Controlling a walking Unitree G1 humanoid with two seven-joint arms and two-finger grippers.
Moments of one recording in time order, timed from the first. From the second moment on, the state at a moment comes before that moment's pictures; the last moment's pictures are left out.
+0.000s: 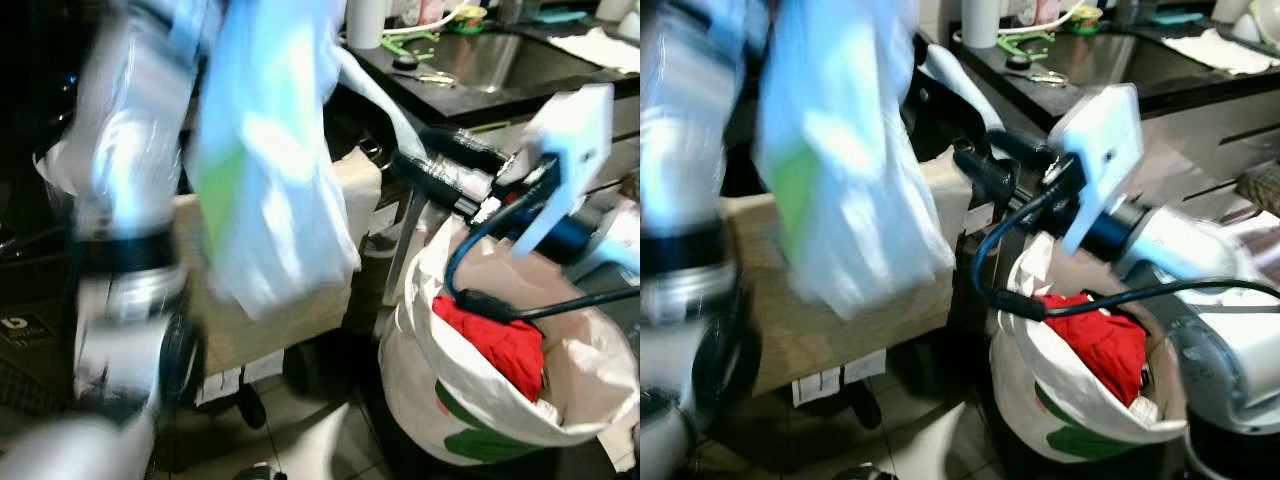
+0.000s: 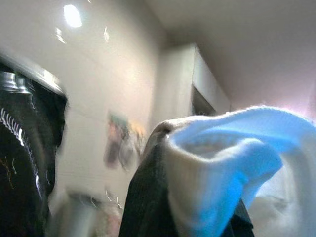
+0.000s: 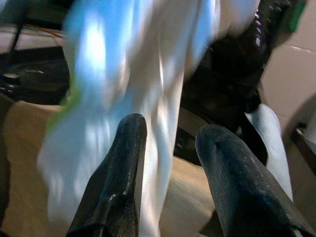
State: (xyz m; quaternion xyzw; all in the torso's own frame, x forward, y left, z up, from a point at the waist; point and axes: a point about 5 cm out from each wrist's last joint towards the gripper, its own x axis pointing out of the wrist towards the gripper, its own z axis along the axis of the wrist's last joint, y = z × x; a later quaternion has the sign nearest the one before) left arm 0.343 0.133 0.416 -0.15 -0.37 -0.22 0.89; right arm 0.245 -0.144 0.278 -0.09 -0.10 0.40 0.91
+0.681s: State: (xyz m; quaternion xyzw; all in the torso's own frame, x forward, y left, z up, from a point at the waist) left arm 0.408 0.098 0.386 0.03 -0.31 -0.11 0.95; right arm 0.247 -0.150 0.257 -0.11 -0.03 0.33 0.94
